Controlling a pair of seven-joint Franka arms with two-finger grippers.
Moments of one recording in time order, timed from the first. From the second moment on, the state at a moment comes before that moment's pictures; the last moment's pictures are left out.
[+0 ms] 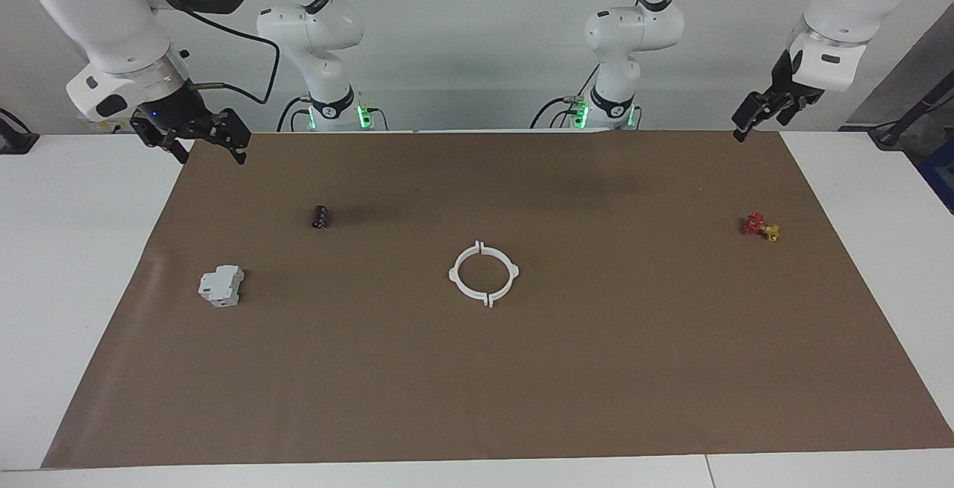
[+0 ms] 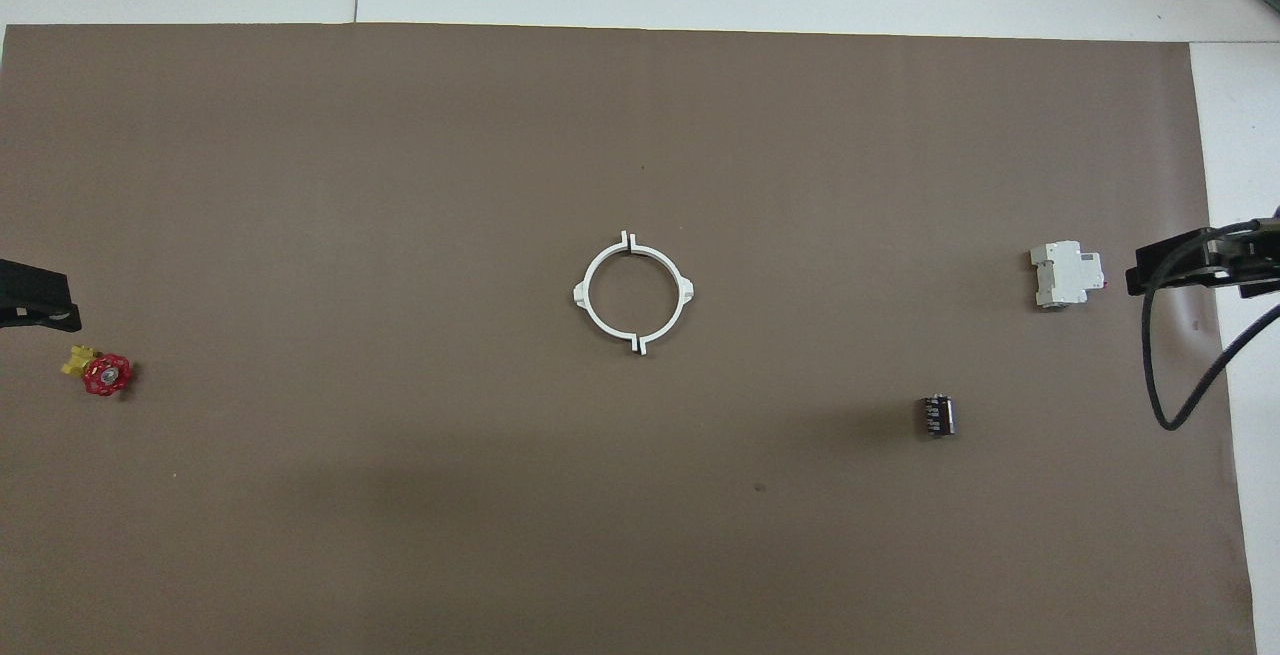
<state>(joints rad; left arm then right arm) 0.03 -0.15 -0.02 -1.72 0.06 1.53 -0.22 0.08 -0.01 -0.16 -1.62 -0.01 1.55 -0.03</state>
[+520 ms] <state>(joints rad) 0.00 -0.16 -0.05 -1.80 0.03 1.66 -0.21 0.08 -0.01 -0.16 -1.62 -0.01 1.55 -0.03</state>
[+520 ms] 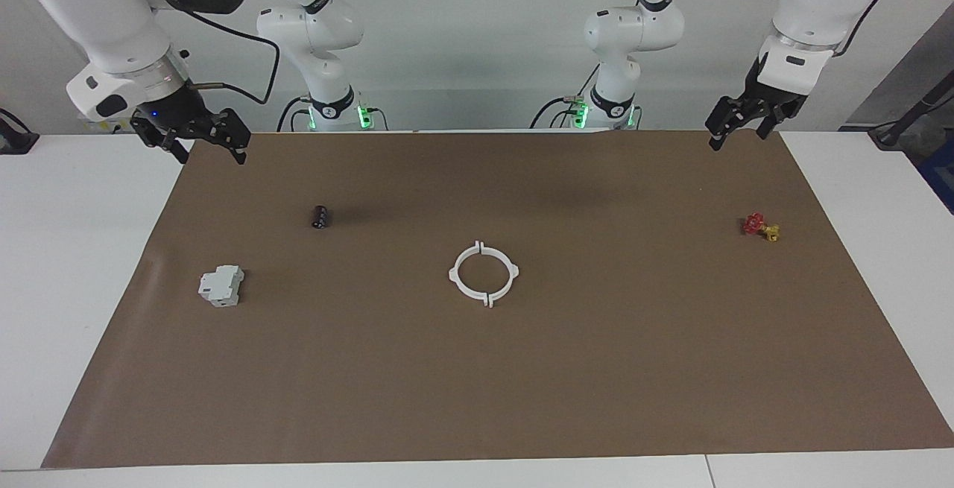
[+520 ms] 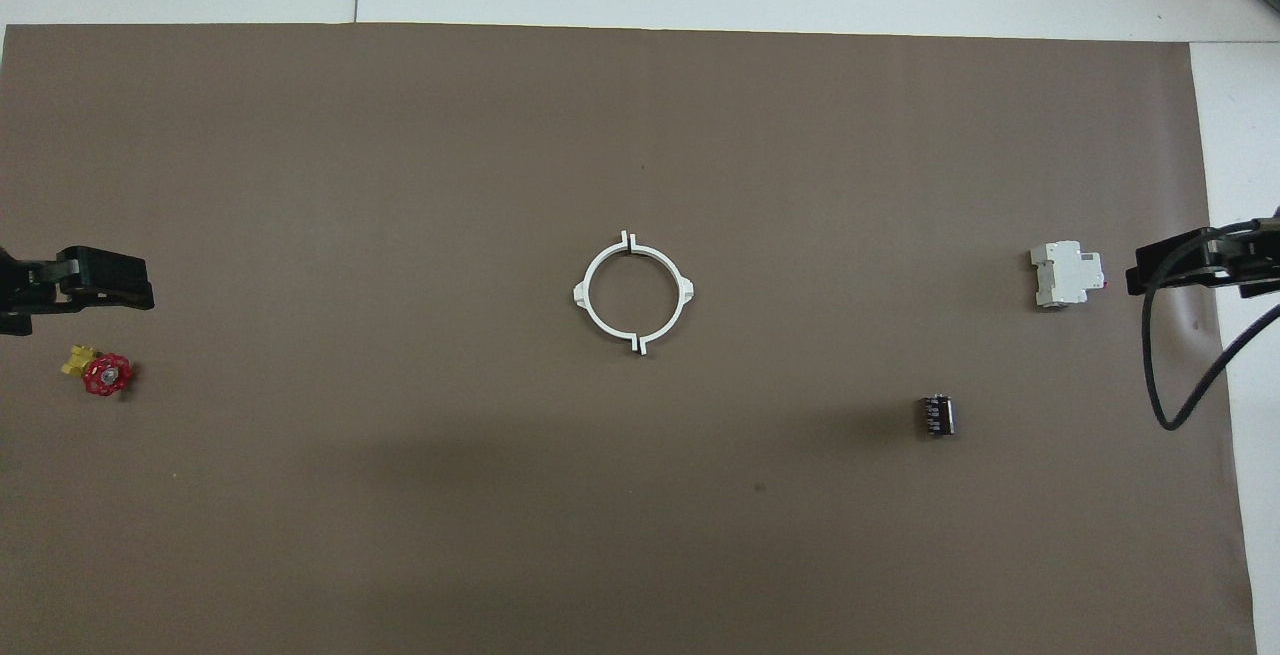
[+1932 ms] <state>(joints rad) -0.01 -0.03 -0.02 -1.67 0.02 1.47 -0.01 0.08 -0.01 -0.16 -1.62 -0.01 1.55 -0.03</state>
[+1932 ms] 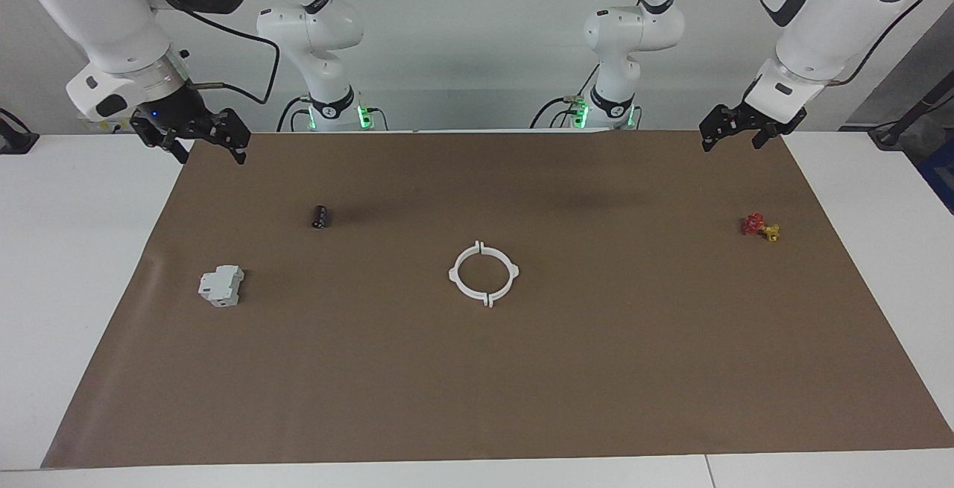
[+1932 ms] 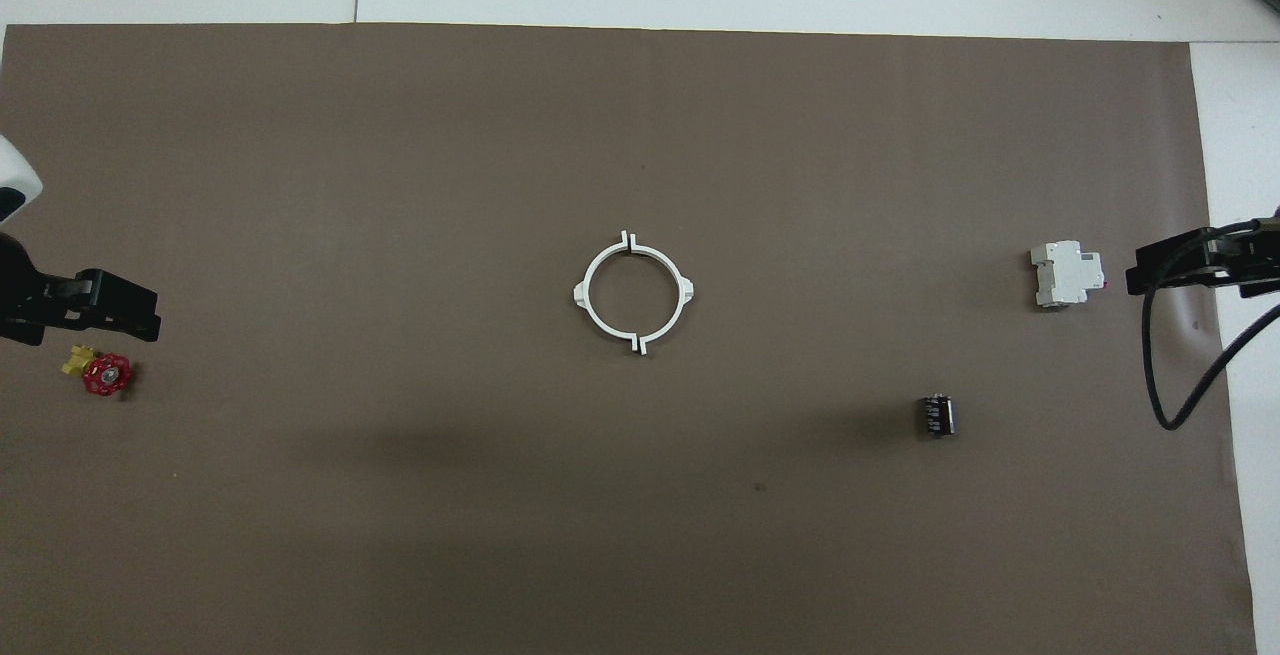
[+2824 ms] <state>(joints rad) -0.01 0.01 -0.01 -1.58 0.02 1.43 0.07 0.08 -0.01 -0.16 -1.62 -0.01 1.55 -0.03</state>
